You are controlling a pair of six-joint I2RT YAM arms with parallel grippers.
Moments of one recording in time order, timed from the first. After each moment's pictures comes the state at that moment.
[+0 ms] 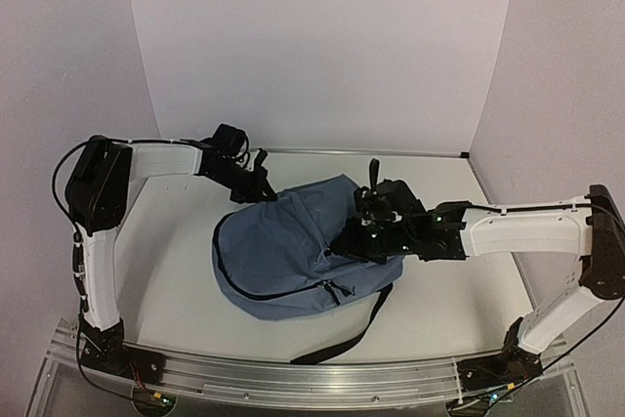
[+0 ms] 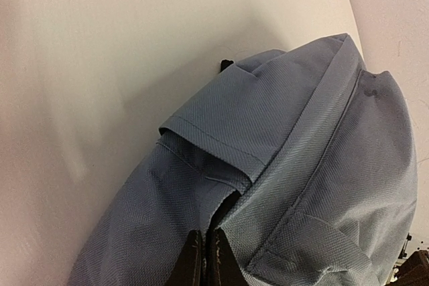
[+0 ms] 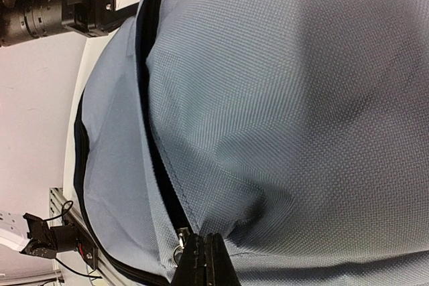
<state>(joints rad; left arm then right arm) -0.48 2.06 1.53 -0.37 0.50 -0.47 1.00 1.53 1.00 -0.18 0.05 0.95</state>
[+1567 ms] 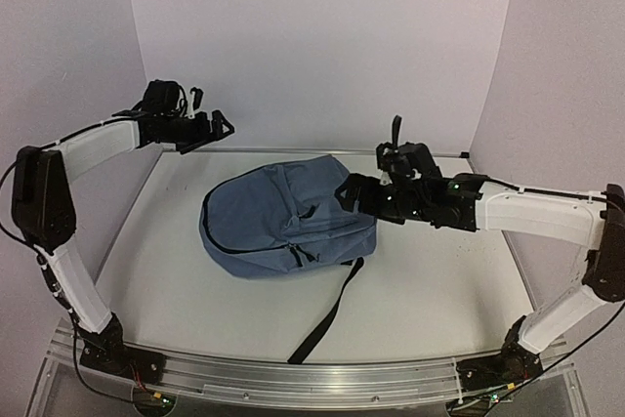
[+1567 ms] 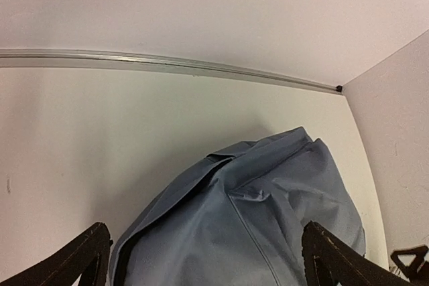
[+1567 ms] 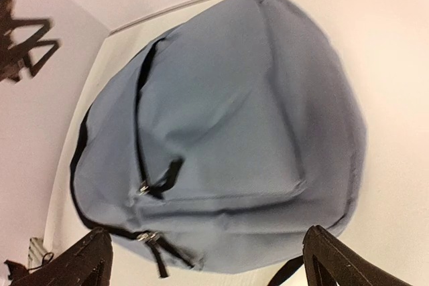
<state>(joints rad) -0.25 1.77 1.51 -0.32 0.33 -0.39 0.87 1.50 1.11 -0.23 0.22 0.76</state>
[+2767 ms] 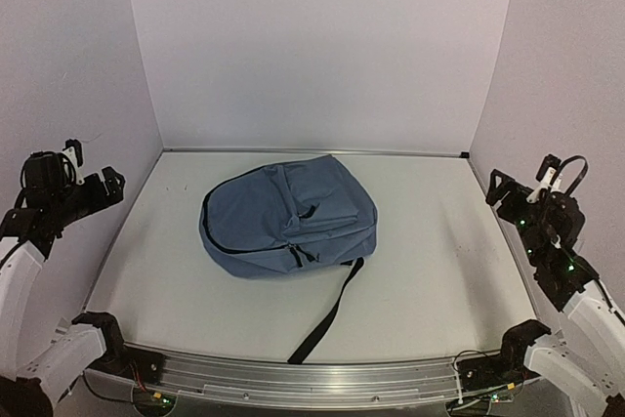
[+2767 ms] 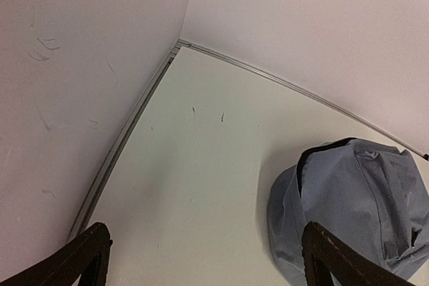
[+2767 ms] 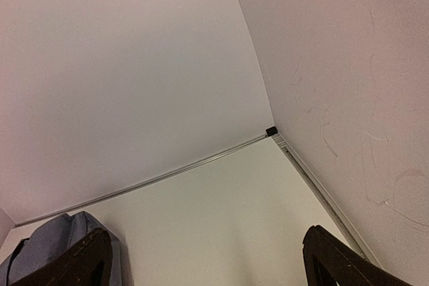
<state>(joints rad) 0.10 0.67 0.80 -0.59 0.05 -0.29 0.25 0.56 0.46 0.06 0.38 0.36</state>
